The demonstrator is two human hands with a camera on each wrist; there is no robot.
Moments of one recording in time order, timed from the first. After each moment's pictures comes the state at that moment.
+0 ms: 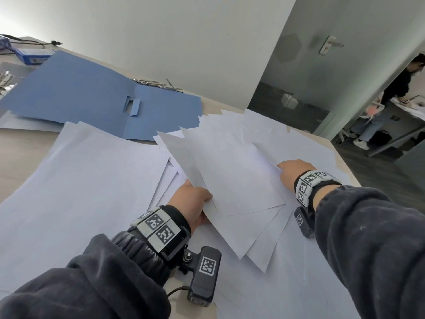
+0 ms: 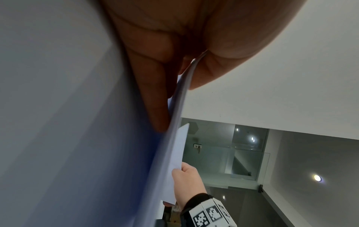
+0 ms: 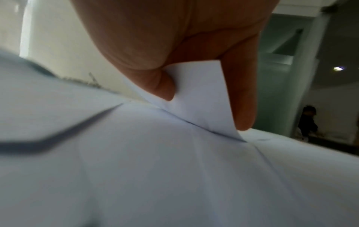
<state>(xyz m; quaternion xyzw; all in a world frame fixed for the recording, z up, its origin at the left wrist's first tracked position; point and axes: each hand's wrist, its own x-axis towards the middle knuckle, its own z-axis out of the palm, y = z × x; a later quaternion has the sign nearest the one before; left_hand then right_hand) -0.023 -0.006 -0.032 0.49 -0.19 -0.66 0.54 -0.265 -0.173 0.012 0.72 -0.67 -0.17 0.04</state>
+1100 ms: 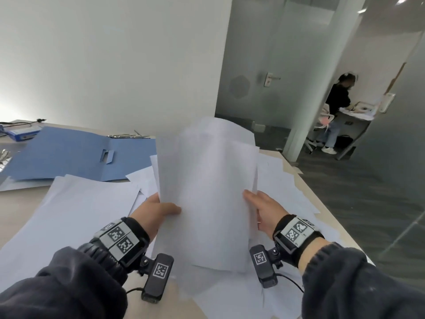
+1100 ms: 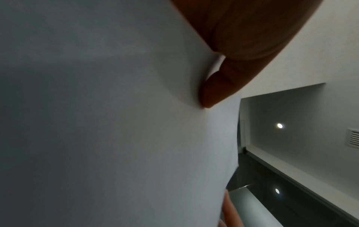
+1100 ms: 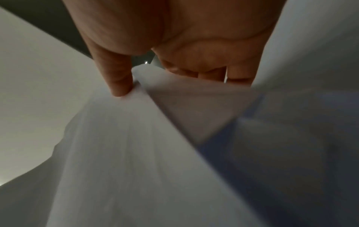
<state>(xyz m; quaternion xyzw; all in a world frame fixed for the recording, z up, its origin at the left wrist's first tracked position) -0.029 0.052 0.019 0.47 -0.40 -0.60 0.51 -0.315 0.012 0.029 0.46 -0.58 0.39 -0.54</state>
